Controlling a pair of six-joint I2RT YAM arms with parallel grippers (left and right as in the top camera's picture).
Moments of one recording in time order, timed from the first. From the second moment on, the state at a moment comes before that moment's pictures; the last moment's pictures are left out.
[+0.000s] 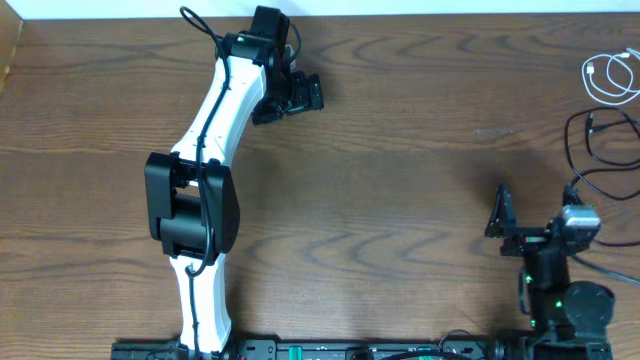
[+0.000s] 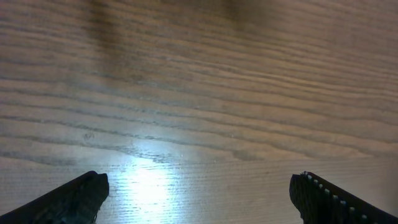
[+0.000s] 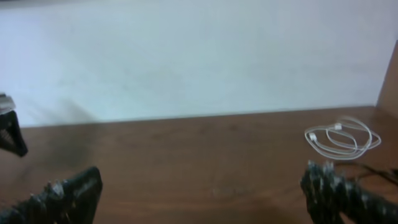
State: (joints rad) left arm -0.22 2.18 1.93 -1.07 0.23 -0.38; right arm -0.06 0.12 0.19 -0.04 -0.06 0.10
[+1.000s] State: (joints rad) left arm -0.22 2.18 1.93 -1.07 0.23 -0.38; right arm -0.06 0.01 0.01 -0.07 -0.05 0.12
